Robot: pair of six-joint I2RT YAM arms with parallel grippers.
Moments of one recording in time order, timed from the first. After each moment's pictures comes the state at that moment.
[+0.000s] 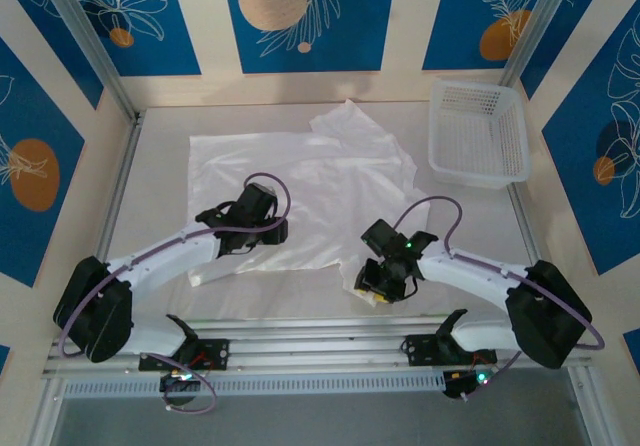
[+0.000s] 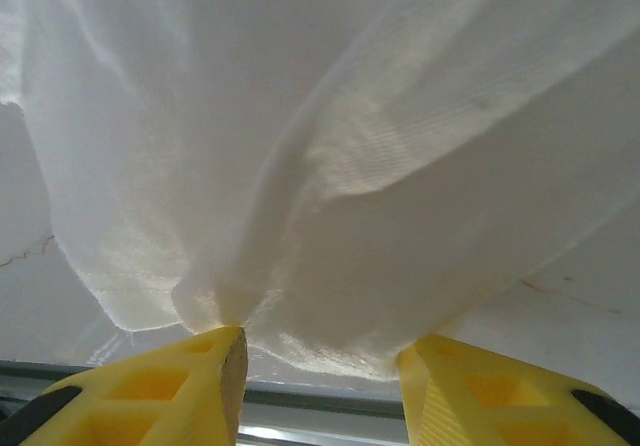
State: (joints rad) left arm -0.67 1.35 0.86 -0.50 -0.11 -0.55; right arm 0.74 1.26 0.62 -0.72 -0.26 1.09
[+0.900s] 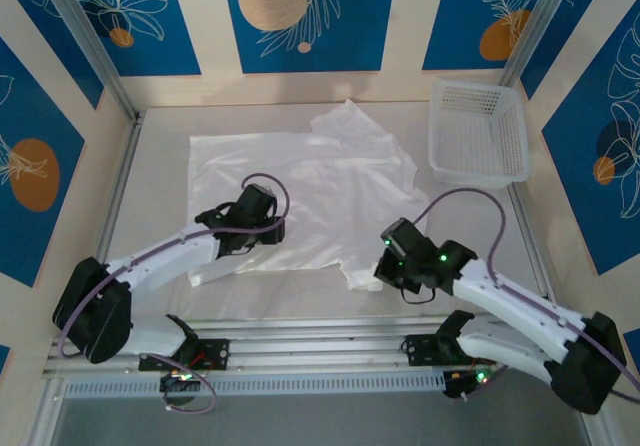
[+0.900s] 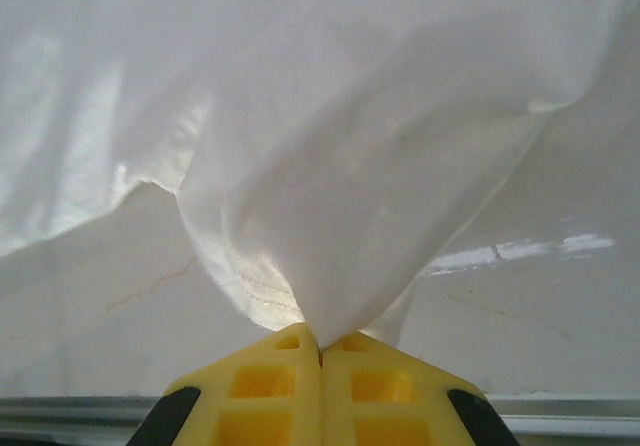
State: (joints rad) left arm -0.67 1.33 0.85 -0.50 -0.17 -0.56; right arm 0.75 0.90 0.63 -0.86 0.01 1.14
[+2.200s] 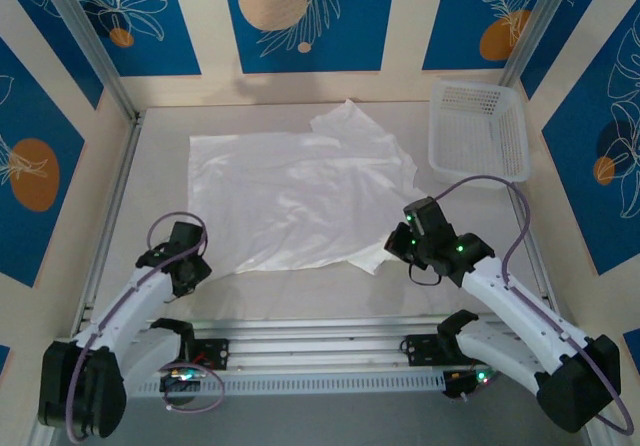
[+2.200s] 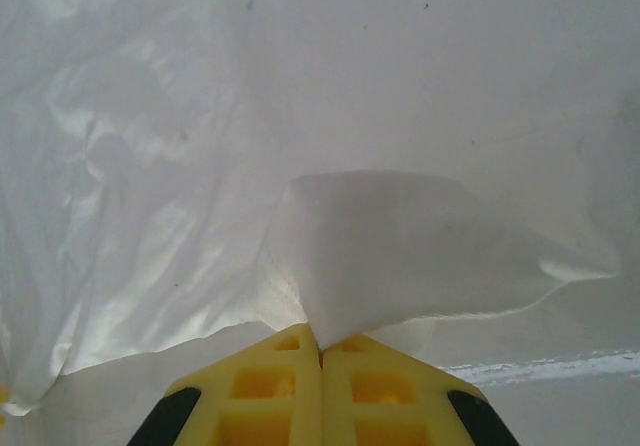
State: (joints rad) left arm -0.17 0.96 0.44 -0.76 -0.20 -0.89; right arm 0.51 0.89 0.67 -0.72 -0.02 0.97
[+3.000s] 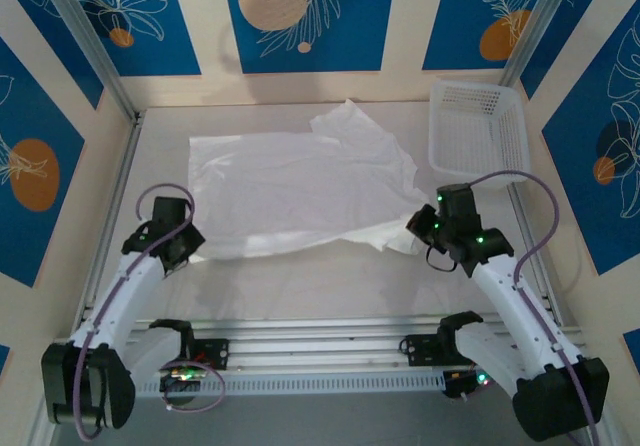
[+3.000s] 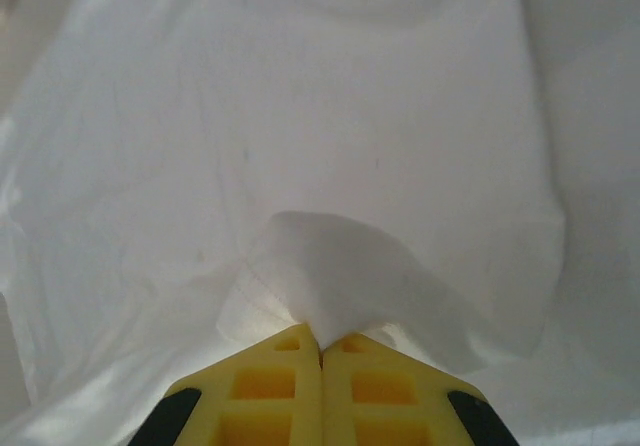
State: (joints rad) left arm -0.06 1.01 0.67 -0.71 -0.15 -0.76; right arm 0.20 0.89 0.74 -0.68 -0.09 0.83
